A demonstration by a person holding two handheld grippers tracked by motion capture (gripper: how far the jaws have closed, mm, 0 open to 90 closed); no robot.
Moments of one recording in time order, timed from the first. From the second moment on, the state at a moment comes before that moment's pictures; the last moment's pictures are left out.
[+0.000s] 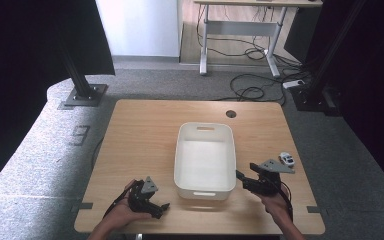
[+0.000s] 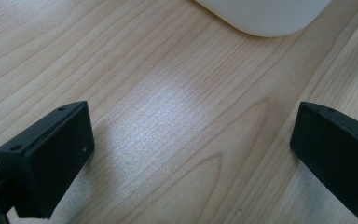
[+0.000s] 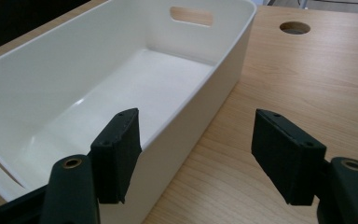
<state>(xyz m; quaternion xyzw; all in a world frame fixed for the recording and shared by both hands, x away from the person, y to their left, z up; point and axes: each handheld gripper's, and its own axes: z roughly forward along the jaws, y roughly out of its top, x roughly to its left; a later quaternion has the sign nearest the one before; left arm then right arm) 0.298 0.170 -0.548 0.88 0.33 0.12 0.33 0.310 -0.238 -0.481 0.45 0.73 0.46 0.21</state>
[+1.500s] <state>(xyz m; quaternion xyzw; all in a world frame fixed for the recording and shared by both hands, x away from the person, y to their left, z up) 0.298 0.170 -0.548 0.88 0.33 0.12 0.33 0.327 -0.274 -0.497 0.49 0.74 0.41 0.23</state>
